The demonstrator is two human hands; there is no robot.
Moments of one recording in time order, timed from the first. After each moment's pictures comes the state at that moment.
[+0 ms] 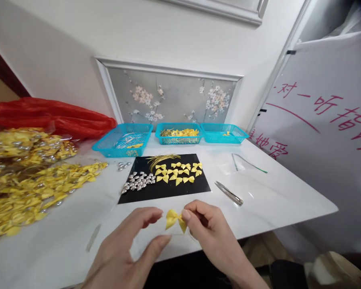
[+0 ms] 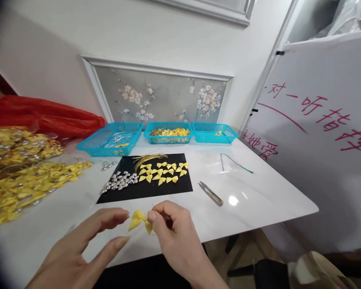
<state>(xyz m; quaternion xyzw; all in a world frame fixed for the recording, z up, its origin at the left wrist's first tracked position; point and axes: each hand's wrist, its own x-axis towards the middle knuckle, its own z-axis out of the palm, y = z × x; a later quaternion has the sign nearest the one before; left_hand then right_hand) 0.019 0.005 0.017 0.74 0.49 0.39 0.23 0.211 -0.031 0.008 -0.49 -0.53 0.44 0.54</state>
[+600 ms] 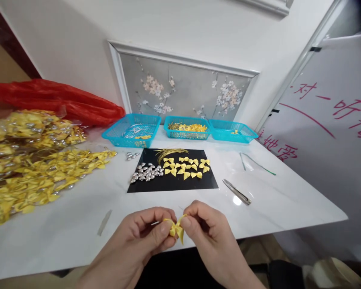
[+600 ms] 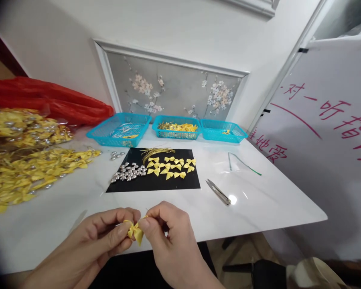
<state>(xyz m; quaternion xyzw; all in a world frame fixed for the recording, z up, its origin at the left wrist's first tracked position) 0.019 0.000 0.028 0.47 0.40 0.32 0.73 0.188 -0.039 0.013 -0.48 -0.57 0.40 0.53</state>
